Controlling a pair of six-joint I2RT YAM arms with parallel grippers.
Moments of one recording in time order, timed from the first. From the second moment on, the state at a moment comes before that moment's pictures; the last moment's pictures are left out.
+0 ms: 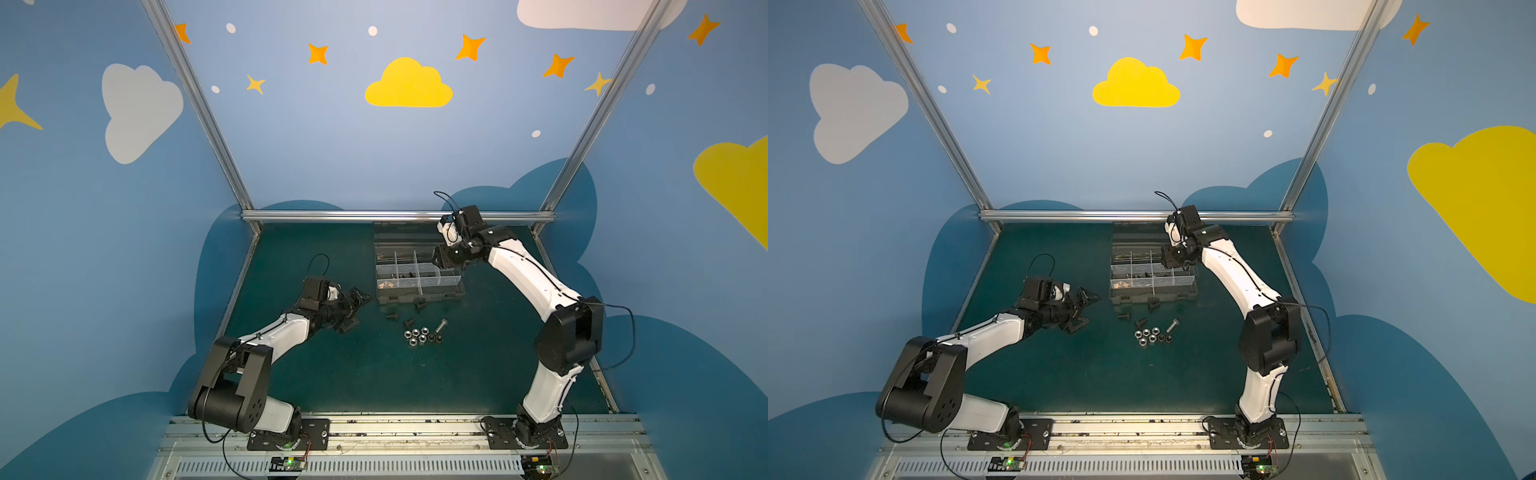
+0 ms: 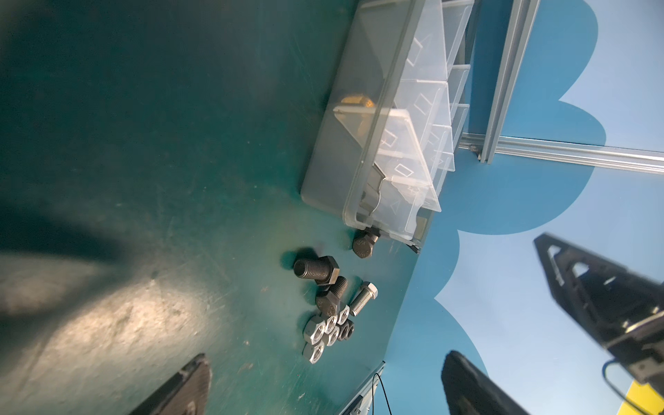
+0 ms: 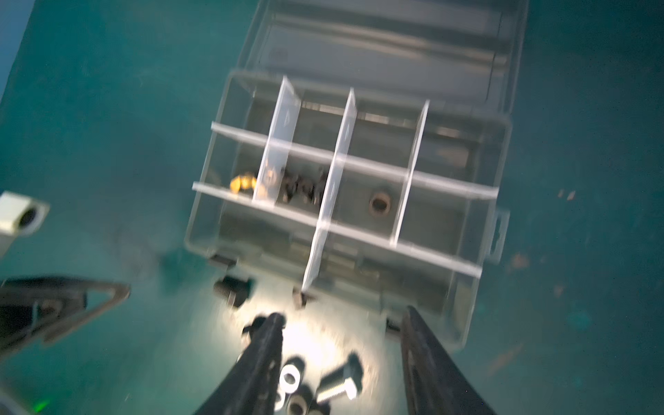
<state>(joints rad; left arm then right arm) -0.22 1.45 0.66 0.01 0.64 -1.08 0.45 1.79 1.65 -0.88 -0.16 0.15</state>
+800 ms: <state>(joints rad) -0.22 1.46 0.66 0.00 0.65 -1.07 0.58 1.67 1.09 -0.81 -0.25 0.26</state>
